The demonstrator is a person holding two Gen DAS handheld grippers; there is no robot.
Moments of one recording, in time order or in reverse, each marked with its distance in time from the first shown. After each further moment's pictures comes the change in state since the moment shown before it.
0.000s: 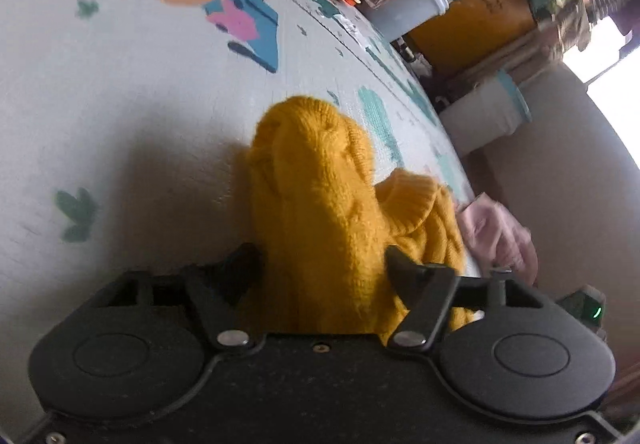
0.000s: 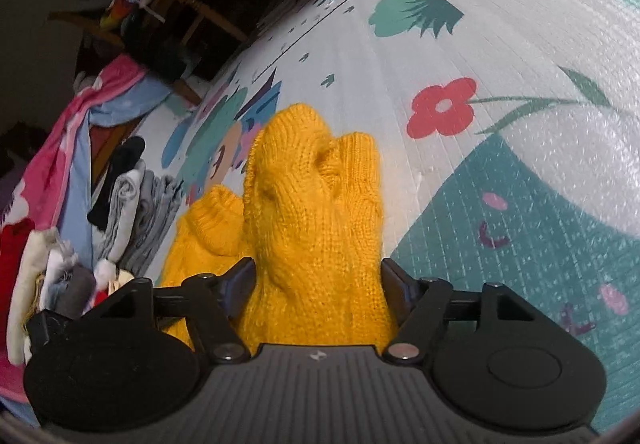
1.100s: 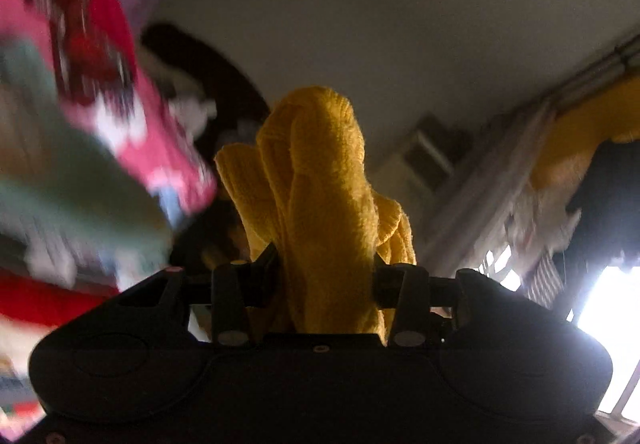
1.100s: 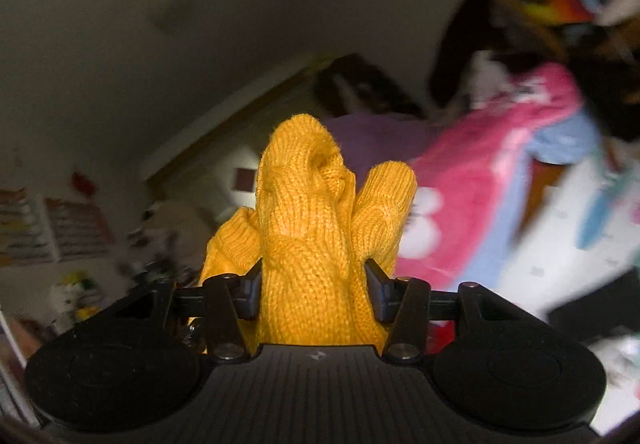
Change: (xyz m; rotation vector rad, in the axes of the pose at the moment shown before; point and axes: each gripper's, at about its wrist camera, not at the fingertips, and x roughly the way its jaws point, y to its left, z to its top) left arm -0.462 -0.144 0.120 0.054 -1.185 -0.058; right arm 0.022 0.554 0.100 -0.526 0.141 0.967
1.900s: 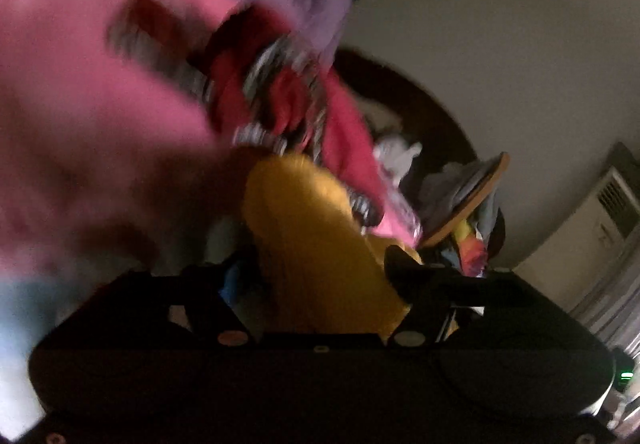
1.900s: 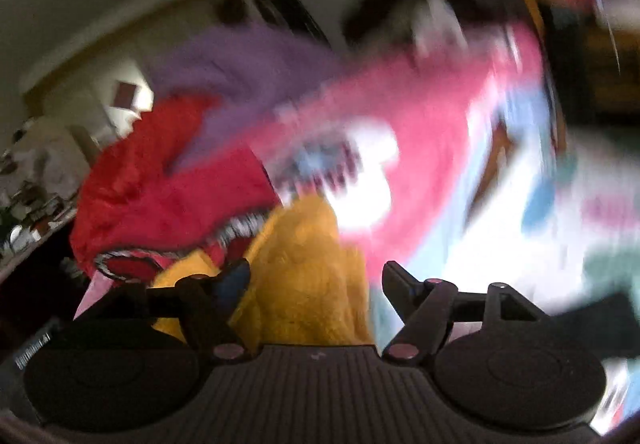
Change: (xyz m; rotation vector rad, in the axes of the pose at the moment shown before) left arm 0.021 0.092 0.124 0.031 -0.044 0.605; right arm 0.191 0.022 -0.006 -0.184 0.164 -0.442
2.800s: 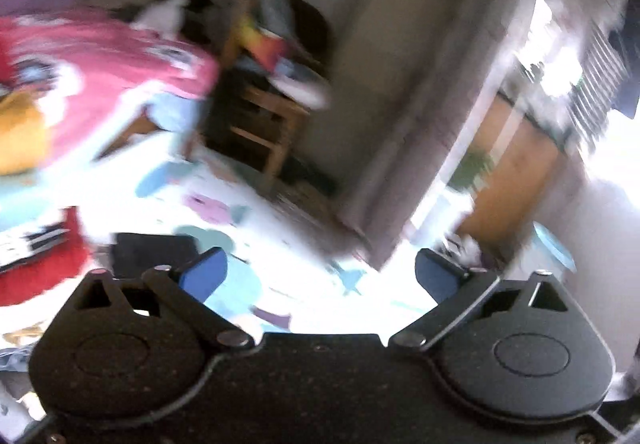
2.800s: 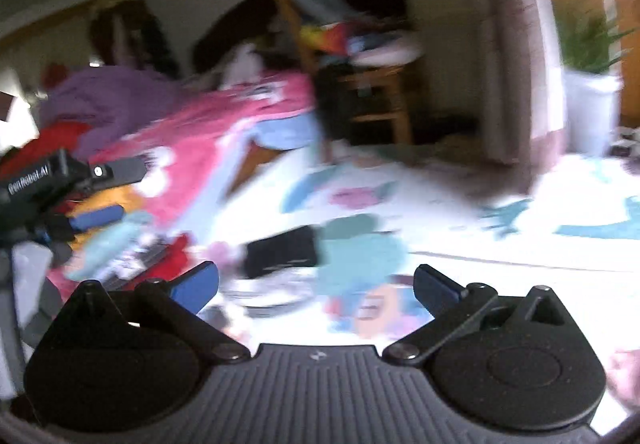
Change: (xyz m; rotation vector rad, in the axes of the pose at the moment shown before) left arm -0.116 -0.289 -0.207 0.587 0.536 -0.374; right arm -0.454 -0.094 -0.065 0.066 0.036 -0.558
